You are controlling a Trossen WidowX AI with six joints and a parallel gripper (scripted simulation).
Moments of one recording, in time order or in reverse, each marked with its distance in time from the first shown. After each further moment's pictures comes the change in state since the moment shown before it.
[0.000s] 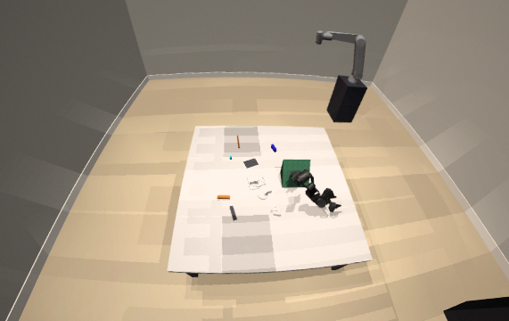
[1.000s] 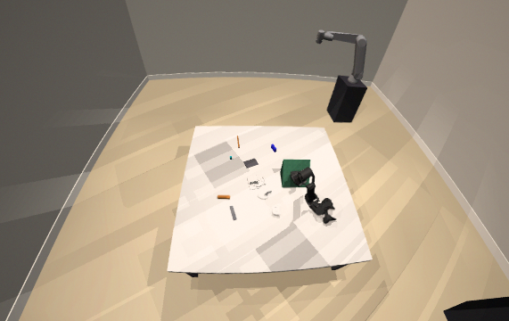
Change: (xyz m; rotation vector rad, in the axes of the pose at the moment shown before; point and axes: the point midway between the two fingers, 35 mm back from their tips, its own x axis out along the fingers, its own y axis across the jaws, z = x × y) arm -0.022 -0.063 -0.057 0.207 0.193 -0.139
